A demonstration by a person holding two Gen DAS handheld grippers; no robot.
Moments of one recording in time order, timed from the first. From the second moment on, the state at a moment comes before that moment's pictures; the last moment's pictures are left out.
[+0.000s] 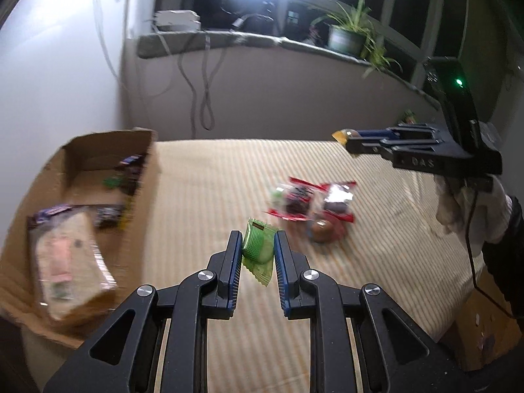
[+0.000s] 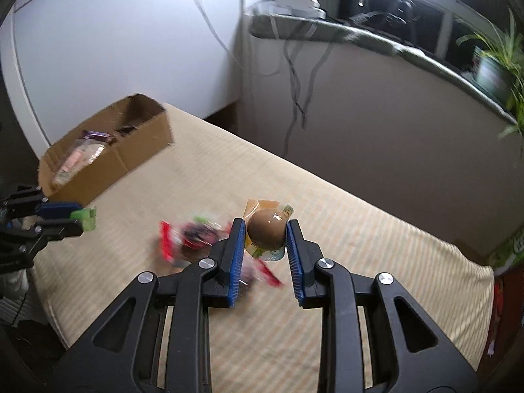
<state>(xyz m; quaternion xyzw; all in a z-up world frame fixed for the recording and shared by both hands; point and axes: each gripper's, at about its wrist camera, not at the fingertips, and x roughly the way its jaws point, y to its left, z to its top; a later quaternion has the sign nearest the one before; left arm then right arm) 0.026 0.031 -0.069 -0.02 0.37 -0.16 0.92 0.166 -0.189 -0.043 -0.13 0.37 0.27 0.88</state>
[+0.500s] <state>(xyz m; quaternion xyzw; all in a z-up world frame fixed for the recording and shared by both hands) 0.039 0.116 -0.048 -0.04 0.34 -0.08 0.94 0.154 -0.081 -0.023 -0.16 0.34 0.36 0.85</state>
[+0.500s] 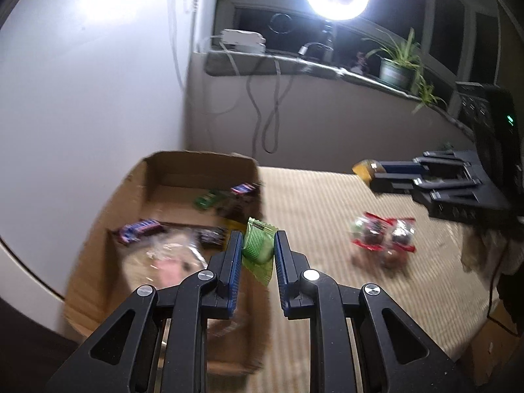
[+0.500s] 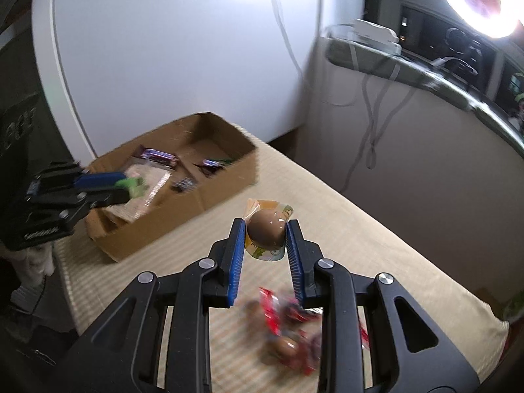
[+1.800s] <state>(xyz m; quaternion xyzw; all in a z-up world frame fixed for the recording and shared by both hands) 0.100 0.168 -0.048 -0.05 0.34 0.01 0.94 0.141 0.056 -0.069 -0.19 0.36 0.48 0.78</state>
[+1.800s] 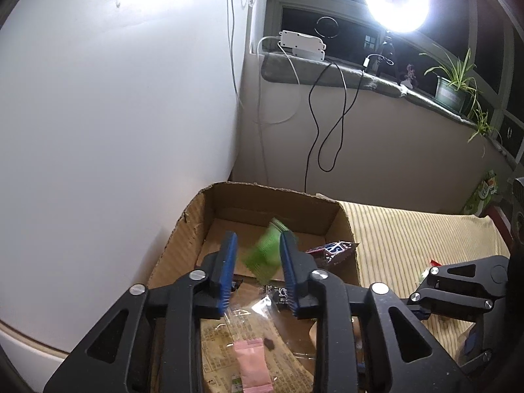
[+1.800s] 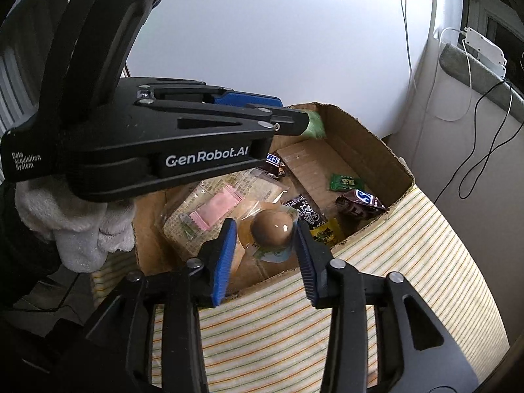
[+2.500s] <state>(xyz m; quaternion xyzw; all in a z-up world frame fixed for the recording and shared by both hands) 0.085 0.162 -0.036 -0.06 0.32 0.01 0.94 0.133 0.022 -0.051 -0.18 0.34 0.46 0.80</state>
